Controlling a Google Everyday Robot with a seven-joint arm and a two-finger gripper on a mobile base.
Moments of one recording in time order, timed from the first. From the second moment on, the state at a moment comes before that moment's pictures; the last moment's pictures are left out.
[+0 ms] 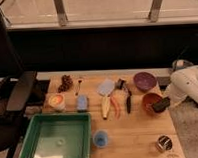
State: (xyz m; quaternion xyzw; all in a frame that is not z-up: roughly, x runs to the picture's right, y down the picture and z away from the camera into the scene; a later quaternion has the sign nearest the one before) arm 0.423 0.135 0.799 -0.26 0.02 -0.18 0.95
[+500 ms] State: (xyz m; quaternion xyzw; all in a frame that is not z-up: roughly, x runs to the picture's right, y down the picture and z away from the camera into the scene) arm 0.416 0.103 0.815 -0.24 0.03 -0.21 0.95
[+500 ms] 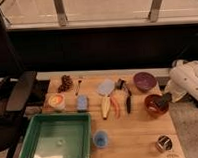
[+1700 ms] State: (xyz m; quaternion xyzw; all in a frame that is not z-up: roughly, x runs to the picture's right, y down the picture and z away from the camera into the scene) arm 0.403 0.138 0.799 -0.27 0.01 -0.22 0.94
